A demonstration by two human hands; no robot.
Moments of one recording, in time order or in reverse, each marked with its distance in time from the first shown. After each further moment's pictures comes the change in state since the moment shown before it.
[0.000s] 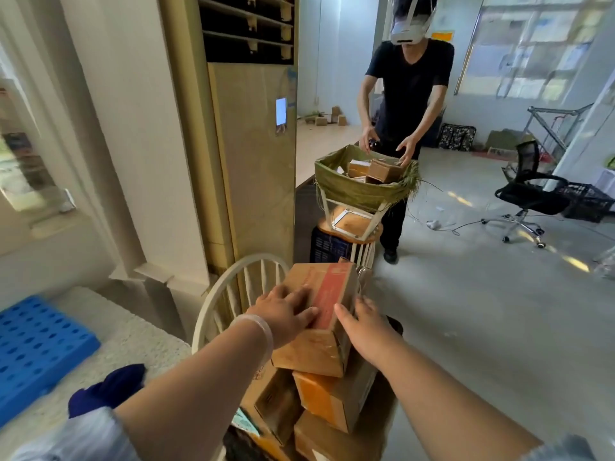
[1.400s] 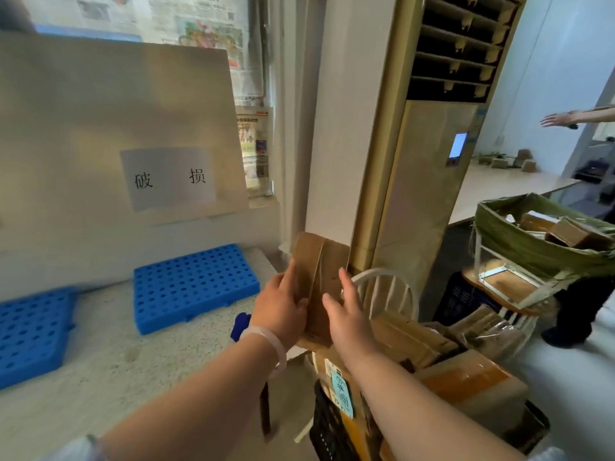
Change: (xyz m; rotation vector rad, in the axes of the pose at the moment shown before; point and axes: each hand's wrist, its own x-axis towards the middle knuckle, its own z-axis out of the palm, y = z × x) left_hand -0.172 -0.110 -0.002 -0.373 0.803 -0.361; right_hand -0.117 -0.142 0.099 0.602 -0.336 -0.565
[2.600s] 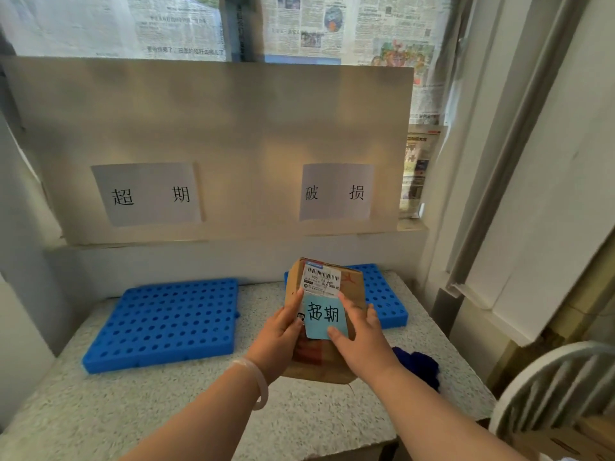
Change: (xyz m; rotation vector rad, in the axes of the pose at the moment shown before) left_hand -0.026 -0.293 -0.212 -0.703 0.077 -0.332; right_hand 0.025 -0.043 0.324 -0.485 -0.449 -0.189
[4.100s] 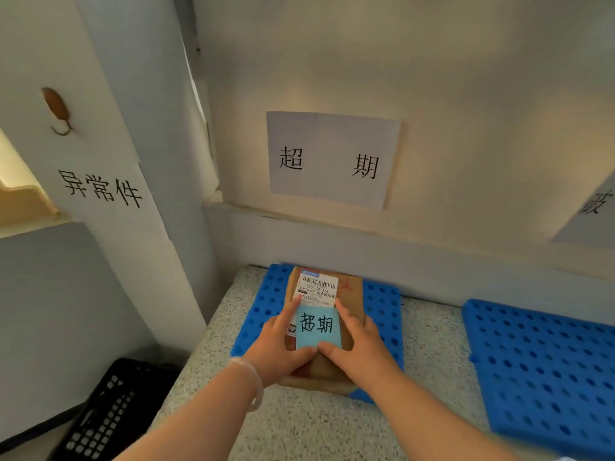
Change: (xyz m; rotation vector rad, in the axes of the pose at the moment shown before) left_hand 0.101 -0.154 -0.409 0.404 0.254 -0.228; right_hand 0.237 -0.186 0.356 -0.083 -0.469 -0.112
